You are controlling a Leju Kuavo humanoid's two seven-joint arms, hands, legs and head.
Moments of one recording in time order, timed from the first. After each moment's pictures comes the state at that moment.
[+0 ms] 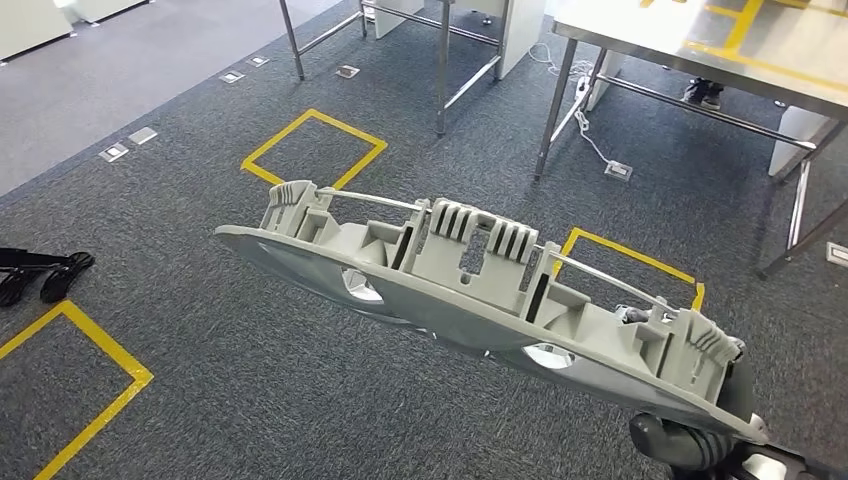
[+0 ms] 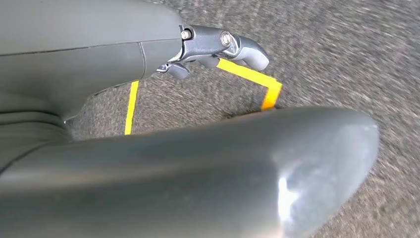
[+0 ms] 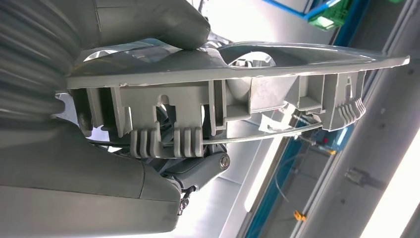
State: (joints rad) left arm -0.03 -0.04 0.41 -0.18 -0.29 -0.04 -0.21; right arm 0.02 -0.26 0.18 -2.07 -0.16 0.51 -0.70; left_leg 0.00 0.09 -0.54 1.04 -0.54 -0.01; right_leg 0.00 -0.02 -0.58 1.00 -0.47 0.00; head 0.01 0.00
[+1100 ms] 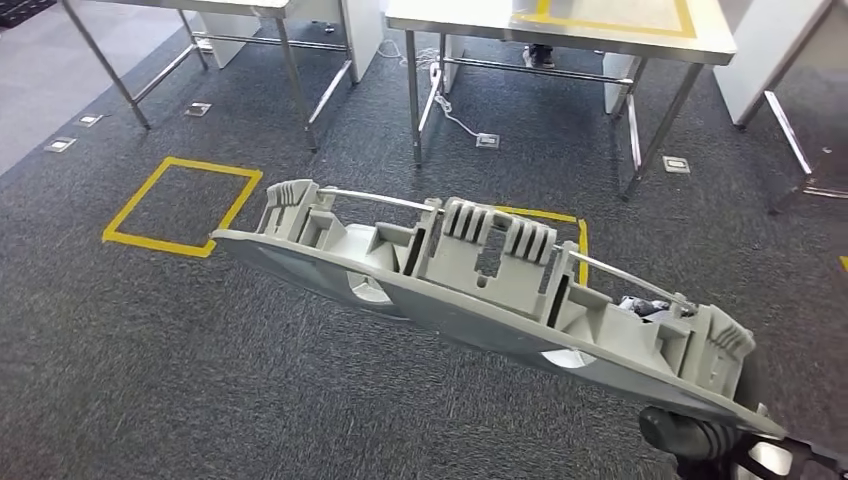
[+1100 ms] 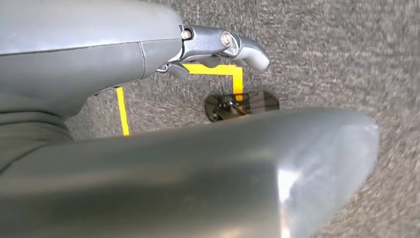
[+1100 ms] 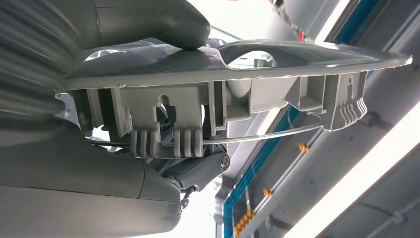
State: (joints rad) left arm -0.03 -0.06 0.44 -0.18 -0.28 -0.07 -0.22; right arm 0.00 -0.24 0.14 -2.05 -0.17 0.56 -0.70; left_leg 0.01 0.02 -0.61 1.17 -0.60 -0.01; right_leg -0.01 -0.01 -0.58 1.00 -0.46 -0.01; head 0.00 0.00
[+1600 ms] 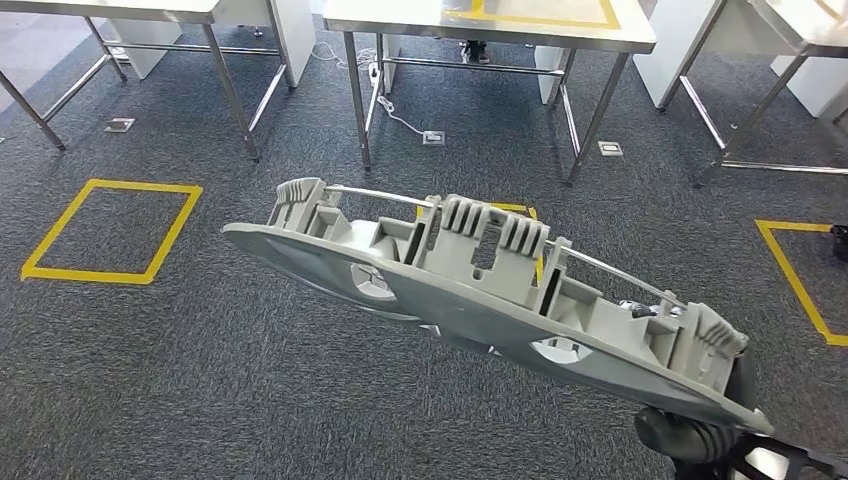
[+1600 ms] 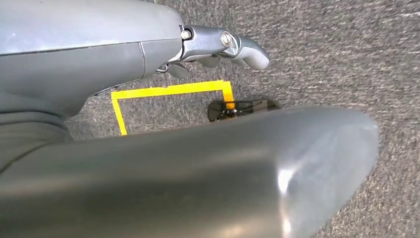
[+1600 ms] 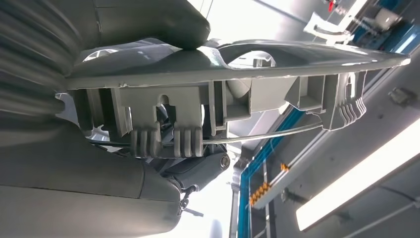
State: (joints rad) left arm -0.03 -0.06 0.44 -0.18 -0.28 -0.08 -0.23; right arm 0.01 -0.24 0.14 -2.05 -0.17 0.54 -0.70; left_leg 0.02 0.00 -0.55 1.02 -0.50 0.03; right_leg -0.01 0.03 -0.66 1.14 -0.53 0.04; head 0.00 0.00
